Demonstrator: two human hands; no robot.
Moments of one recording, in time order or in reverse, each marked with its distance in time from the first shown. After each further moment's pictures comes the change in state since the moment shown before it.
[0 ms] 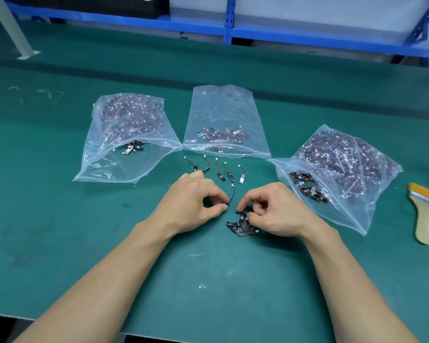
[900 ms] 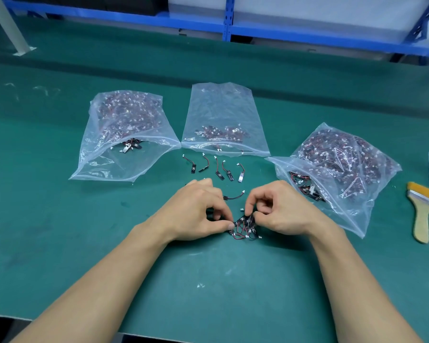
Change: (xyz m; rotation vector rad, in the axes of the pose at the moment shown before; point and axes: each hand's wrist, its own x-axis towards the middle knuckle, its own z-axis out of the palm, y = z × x) left_hand -0.004 0.009 0.000 -0.095 -0.206 0.102; right_hand -0.003 0.007 -0.006 0.050 -0.022 -0.038
